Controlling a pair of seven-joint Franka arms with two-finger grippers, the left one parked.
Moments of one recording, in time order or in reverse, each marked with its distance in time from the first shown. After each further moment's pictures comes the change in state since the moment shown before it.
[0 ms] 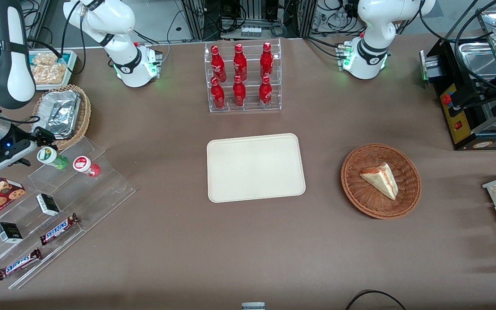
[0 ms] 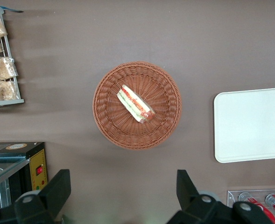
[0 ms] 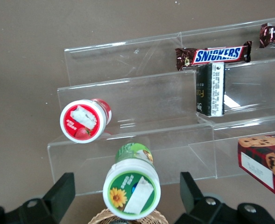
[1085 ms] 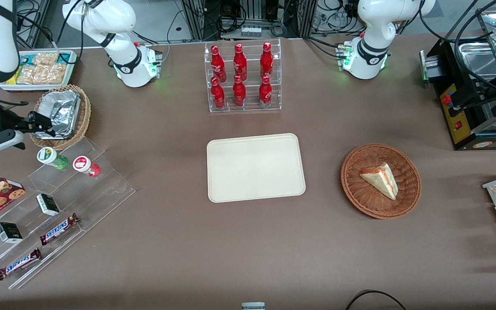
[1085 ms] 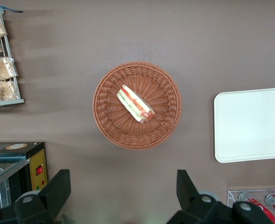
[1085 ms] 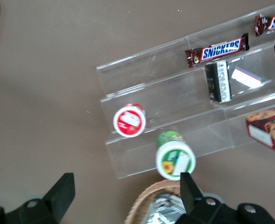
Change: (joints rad) arm 0.071 -0.085 0.001 0.145 0.000 -0.282 0.209
